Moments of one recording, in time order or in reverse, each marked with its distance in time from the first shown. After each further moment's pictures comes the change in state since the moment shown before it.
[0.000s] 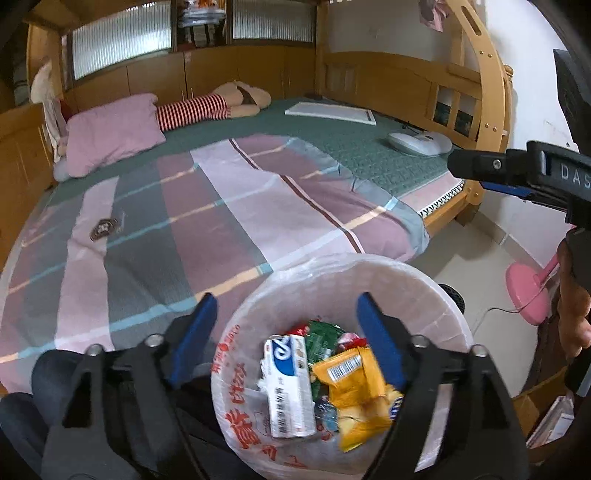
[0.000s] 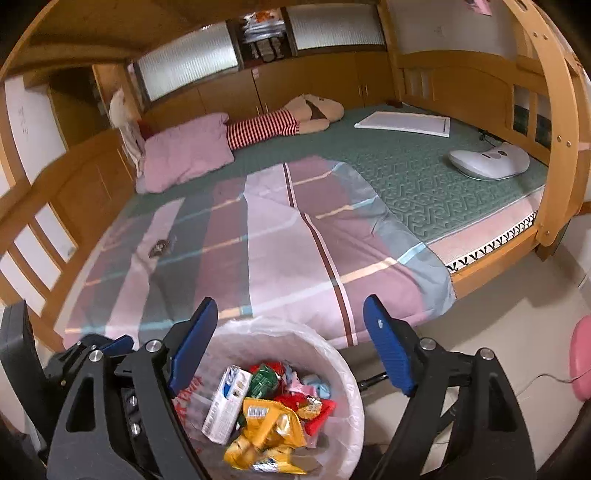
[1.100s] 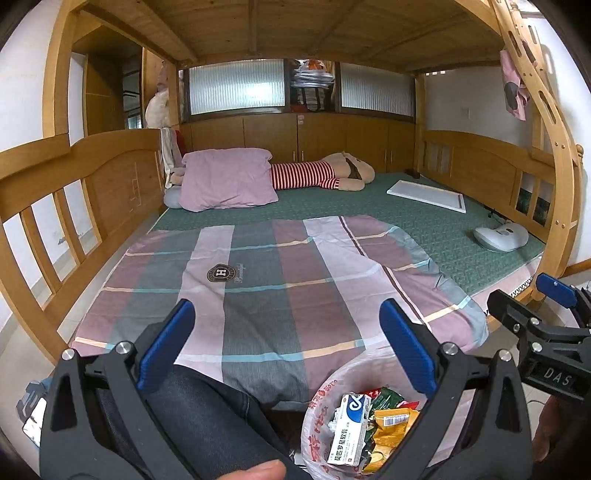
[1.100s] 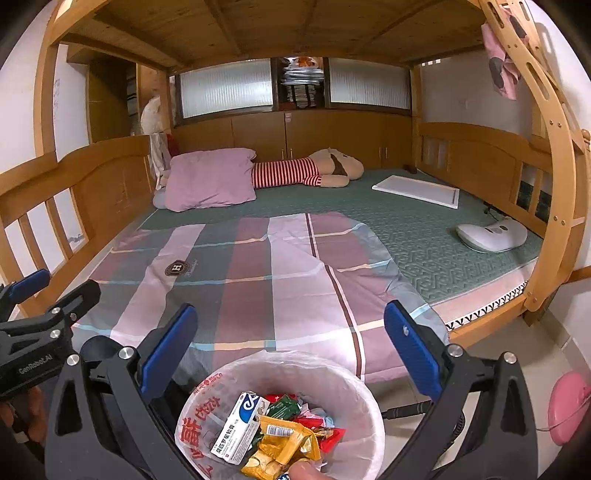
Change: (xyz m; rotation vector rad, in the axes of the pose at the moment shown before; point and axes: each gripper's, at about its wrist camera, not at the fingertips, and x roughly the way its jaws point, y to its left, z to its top) left arm -0.114 0.046 0.037 -0.209 -0.241 0.358; right arm -0.042 0.079 -0.007 -0.195 -0.181 -0.037
